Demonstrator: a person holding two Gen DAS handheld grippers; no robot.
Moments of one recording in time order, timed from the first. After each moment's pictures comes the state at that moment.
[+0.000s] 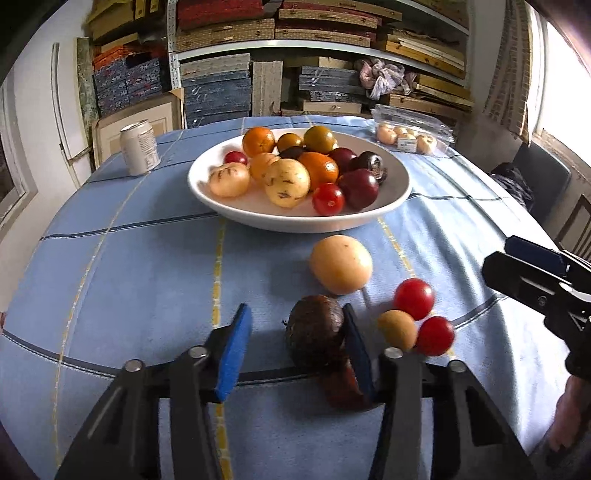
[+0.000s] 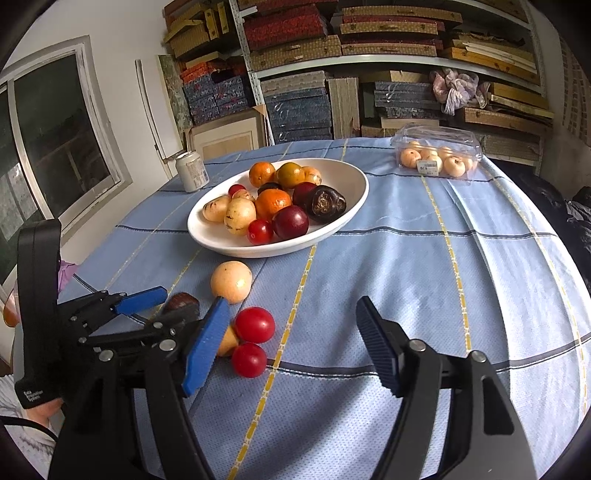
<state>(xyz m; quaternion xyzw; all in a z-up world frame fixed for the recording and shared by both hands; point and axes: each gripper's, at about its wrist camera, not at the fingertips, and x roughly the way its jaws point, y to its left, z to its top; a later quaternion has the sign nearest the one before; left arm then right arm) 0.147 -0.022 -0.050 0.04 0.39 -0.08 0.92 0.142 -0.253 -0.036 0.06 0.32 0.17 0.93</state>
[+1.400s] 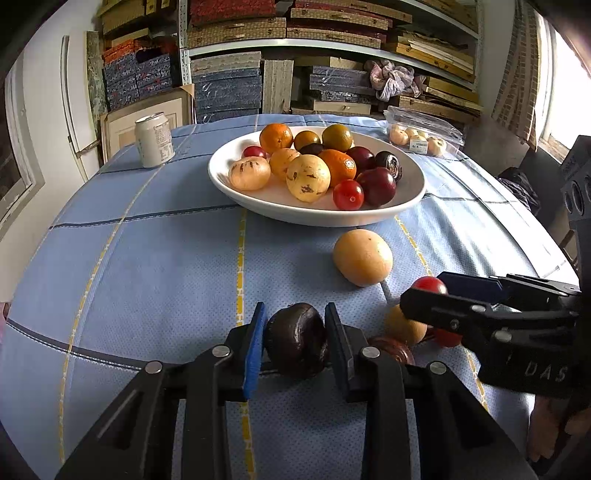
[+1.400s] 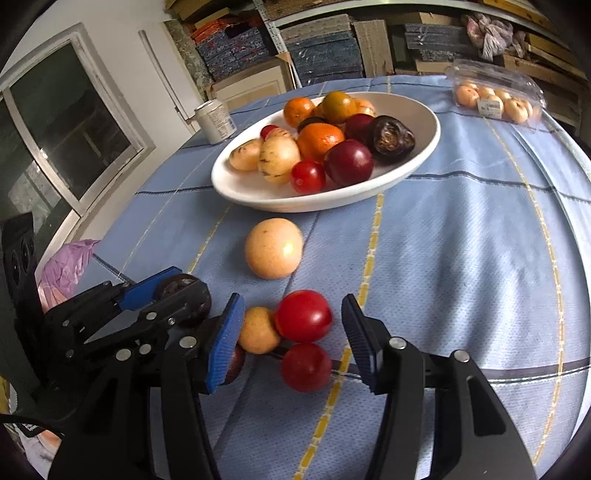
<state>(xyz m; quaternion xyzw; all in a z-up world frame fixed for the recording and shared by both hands) 0.140 -0.010 -0.049 0.03 0.39 -0.07 0.92 0.188 -0.209 -0.069 0.08 0.41 0.25 0.87</state>
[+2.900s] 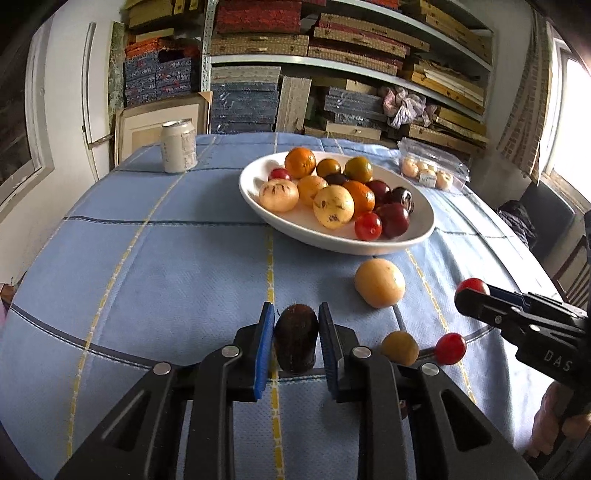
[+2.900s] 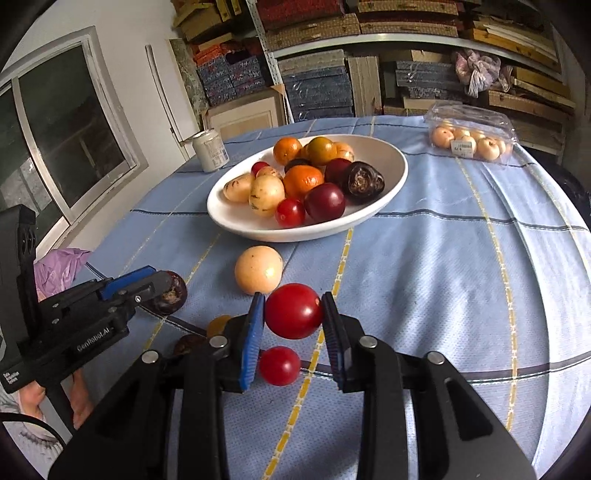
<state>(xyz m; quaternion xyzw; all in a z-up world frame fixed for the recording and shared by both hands) 0.131 0.019 -0.031 -0.02 0.36 -0.06 0.93 0.162 -0.230 -0.048 0.06 0.35 0.21 0.91</state>
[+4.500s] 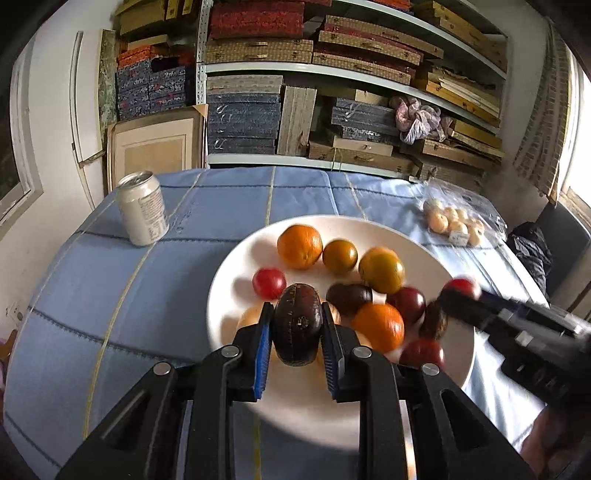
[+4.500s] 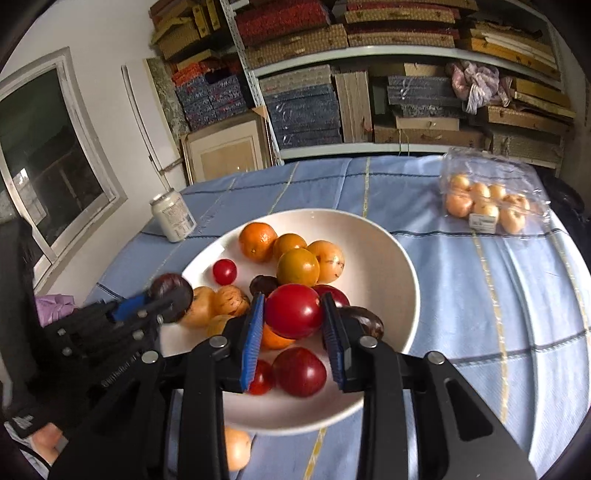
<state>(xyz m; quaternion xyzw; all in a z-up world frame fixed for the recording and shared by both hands) 0.286 -0.002 0.007 -0.02 0.35 -0.05 0.94 0.308 -0.212 -0.003 0.07 0.34 0.19 0.92</state>
